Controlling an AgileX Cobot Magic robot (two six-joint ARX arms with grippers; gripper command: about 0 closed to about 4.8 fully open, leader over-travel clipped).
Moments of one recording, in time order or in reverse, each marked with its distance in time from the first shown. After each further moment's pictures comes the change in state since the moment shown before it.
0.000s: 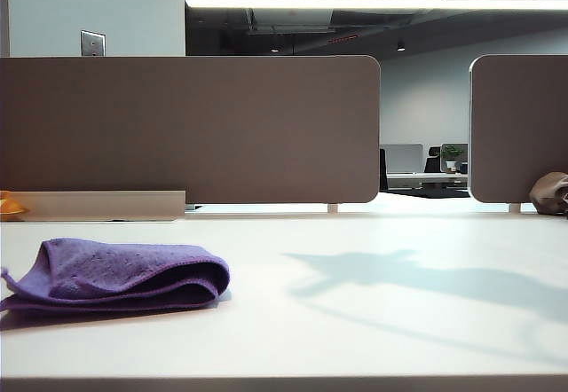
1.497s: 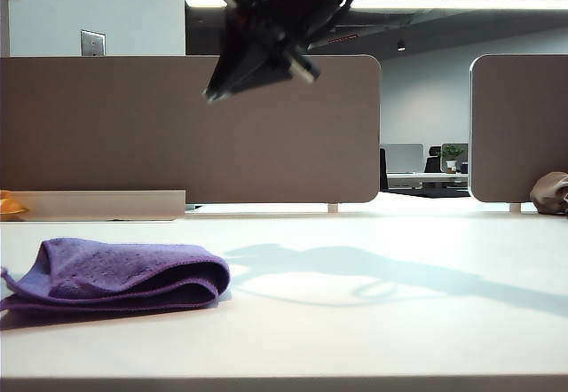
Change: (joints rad) left arm 0.000 0.477 0.311 -0.373 0.149 0.134; right arm -0.047 0.413 0.012 -0.193 -0.268 0.098
